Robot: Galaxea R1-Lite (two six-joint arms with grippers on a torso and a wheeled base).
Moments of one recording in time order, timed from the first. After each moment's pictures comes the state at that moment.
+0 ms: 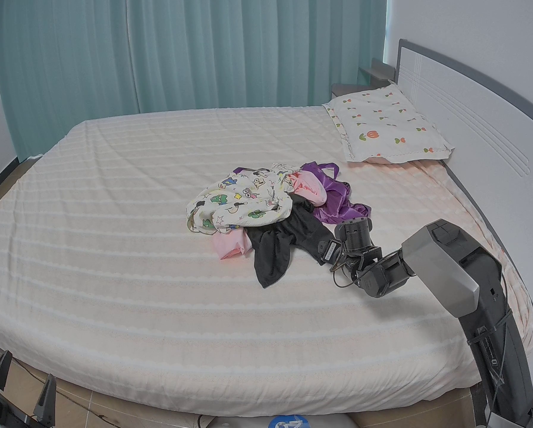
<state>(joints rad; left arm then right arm) 0.00 0.02 -0.02 0.00 -0.02 0.01 0.40 2.71 -1.67 -0.54 -0.34 0.62</state>
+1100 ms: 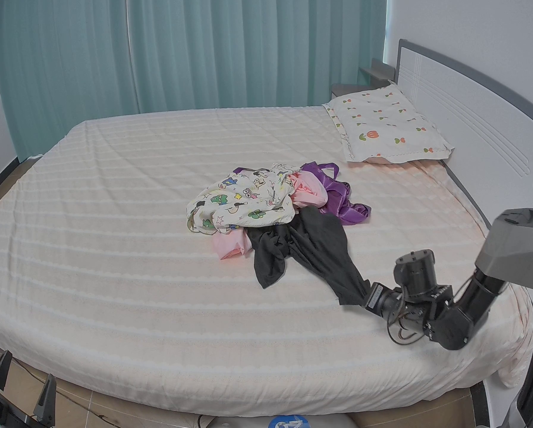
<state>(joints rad) 0.00 0.02 -0.02 0.00 -0.01 0.01 0.46 2.11 -0.52 -0.95 -0.16 0.83</state>
